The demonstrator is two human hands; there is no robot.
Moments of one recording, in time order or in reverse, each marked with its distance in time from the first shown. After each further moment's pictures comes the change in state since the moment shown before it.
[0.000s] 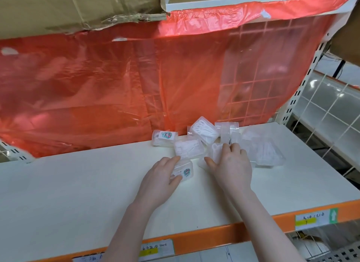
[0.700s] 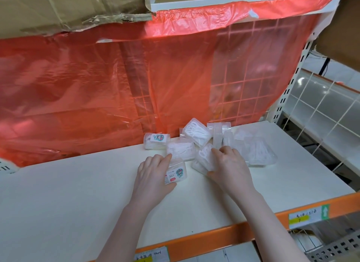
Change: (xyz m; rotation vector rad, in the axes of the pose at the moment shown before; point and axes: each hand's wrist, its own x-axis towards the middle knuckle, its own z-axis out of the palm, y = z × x) left_hand 0.015 -0.014 0.014 0.262 0.135 0.077; right_hand 0.004 0.021 -0.009 -0.002 -0.138 -0.172
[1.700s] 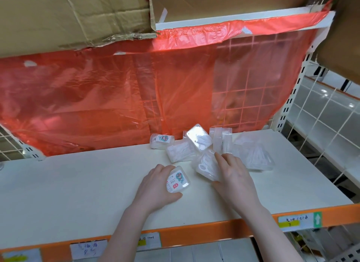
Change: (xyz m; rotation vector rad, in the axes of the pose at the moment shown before) left_hand -0.026 0.033 -0.021 -0.175 -0.249 -0.198; right_hand -0.033 0.023 -0.007 0.077 0.202 -0.188
